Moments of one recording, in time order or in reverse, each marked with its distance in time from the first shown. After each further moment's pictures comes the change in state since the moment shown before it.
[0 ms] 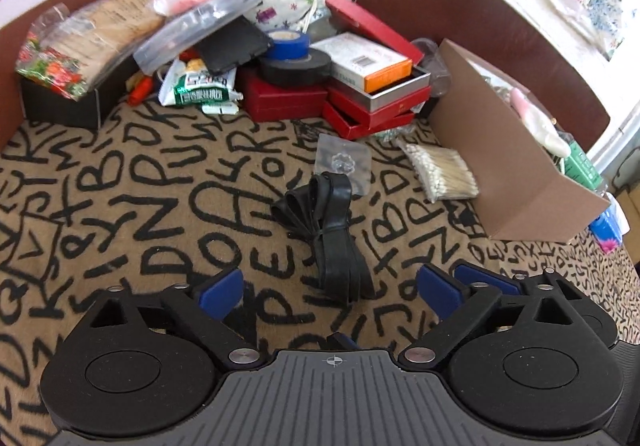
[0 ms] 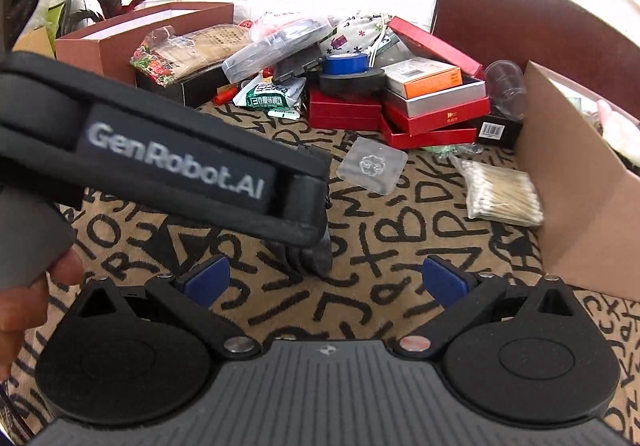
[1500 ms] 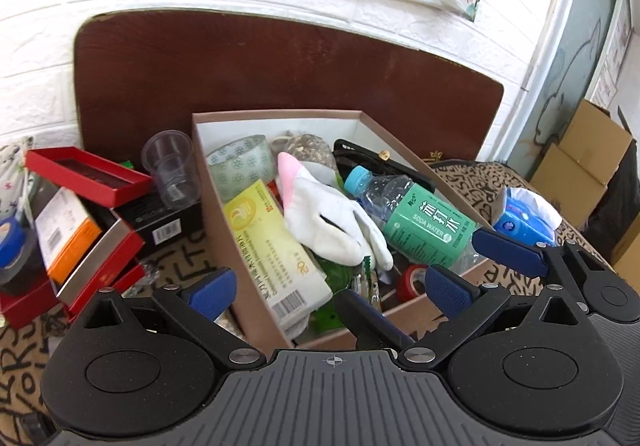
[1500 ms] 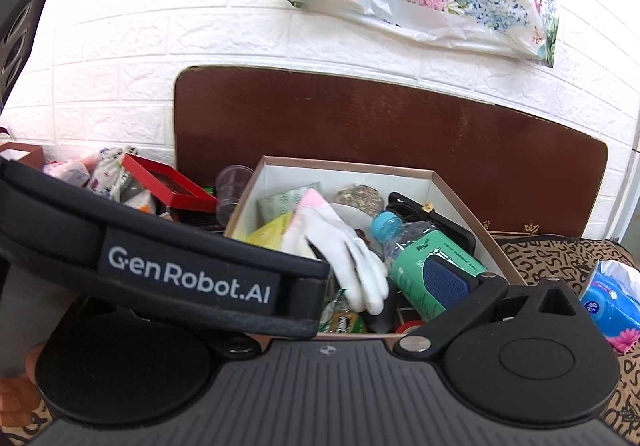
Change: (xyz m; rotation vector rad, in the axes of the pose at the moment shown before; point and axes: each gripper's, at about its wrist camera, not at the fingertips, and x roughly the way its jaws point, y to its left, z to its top) left arm 0.068 -0.248 0.088 0.331 -0.106 -0.164; right arm -0.074 -0.224 0.039 0.195 -0.257 -0.305
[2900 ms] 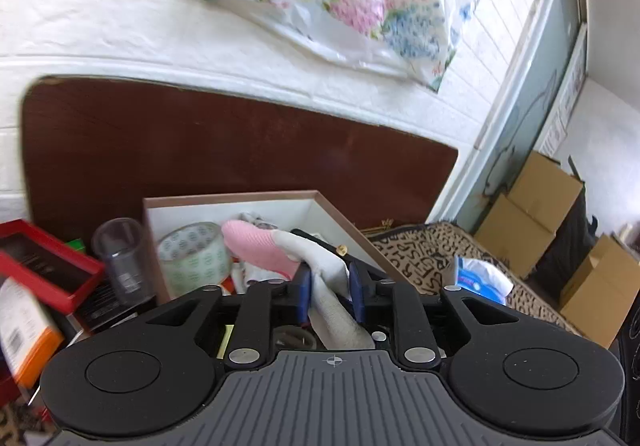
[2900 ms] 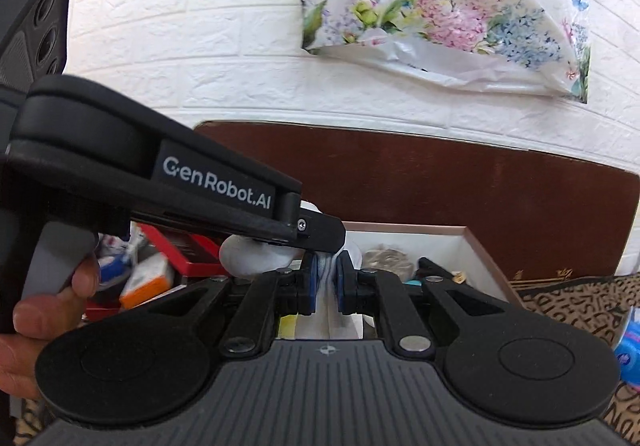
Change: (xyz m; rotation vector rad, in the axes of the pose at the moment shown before) left arm 0.025 0.012 0.068 -0.007 -0.107 -0.190; right arm 0.039 -0.003 0.045 0.008 -0.084 0.075
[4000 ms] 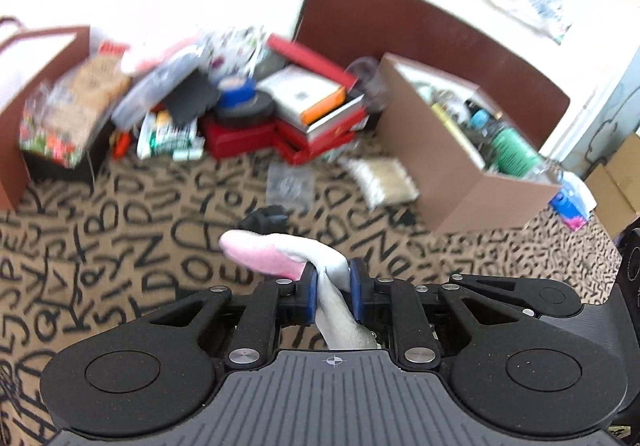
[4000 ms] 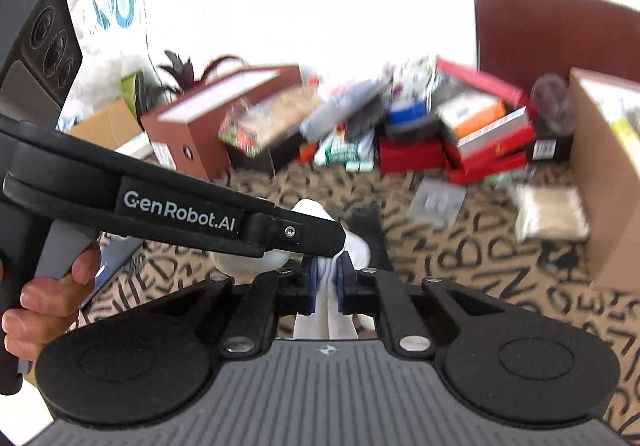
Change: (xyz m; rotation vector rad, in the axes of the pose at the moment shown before) left arm -0.238 0.085 -0.159 -0.198 0.165 0.333; right arm -0.088 0.190 -0.088 -0.013 0.280 0.544
